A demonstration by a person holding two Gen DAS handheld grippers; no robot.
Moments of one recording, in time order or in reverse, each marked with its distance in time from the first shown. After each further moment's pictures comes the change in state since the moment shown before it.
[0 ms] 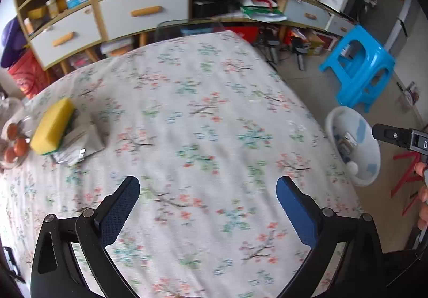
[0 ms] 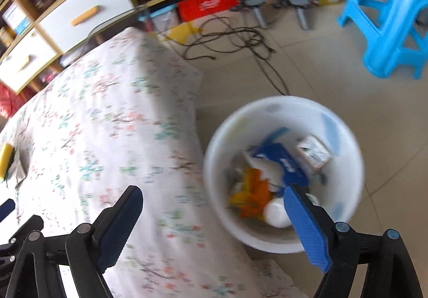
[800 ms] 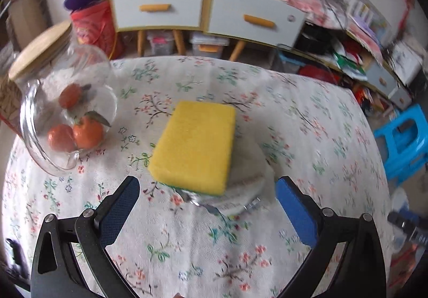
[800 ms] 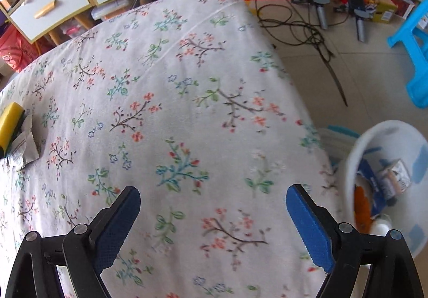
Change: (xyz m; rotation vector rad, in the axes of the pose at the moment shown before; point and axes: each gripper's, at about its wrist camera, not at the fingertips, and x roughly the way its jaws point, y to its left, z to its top) left arm 0.032 0.208 0.023 -0.374 -0.060 0.135; right arm 0.079 0.145 0.005 -0.166 0.090 0.002
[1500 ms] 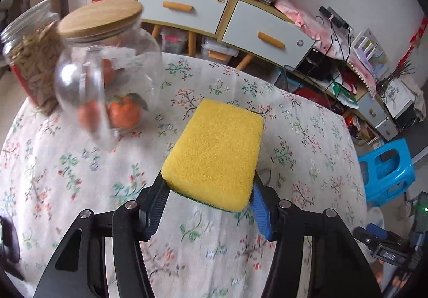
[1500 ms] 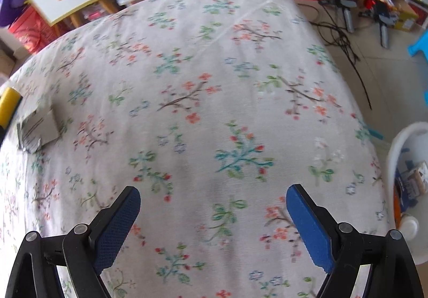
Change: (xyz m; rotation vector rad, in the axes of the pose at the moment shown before) left arm -0.042 0.059 -0.018 -0.126 -0.035 -0.098; right arm 0.009 0.053 -0.014 -0.084 0.009 0.048
